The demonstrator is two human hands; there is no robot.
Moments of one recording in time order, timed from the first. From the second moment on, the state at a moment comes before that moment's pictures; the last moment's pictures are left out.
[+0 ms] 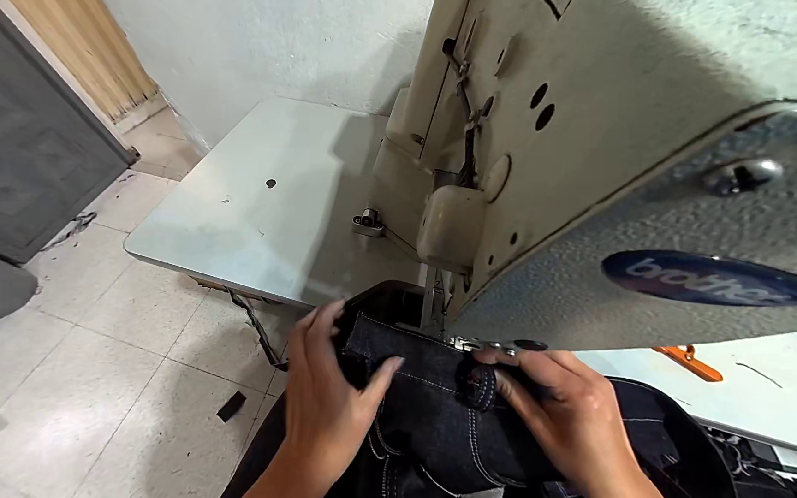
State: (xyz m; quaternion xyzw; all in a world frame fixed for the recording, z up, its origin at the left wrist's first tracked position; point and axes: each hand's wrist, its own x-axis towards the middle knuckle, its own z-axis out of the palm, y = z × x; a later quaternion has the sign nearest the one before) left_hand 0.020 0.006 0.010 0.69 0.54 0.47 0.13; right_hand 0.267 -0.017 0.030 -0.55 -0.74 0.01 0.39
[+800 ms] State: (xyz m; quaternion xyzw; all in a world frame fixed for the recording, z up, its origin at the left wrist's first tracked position) left_hand 0.049 0.025 0.006 0.90 0.18 0.39 -0.02; right_hand 0.278 -0.025 0.008 -0.50 -0.76 0.04 0.42
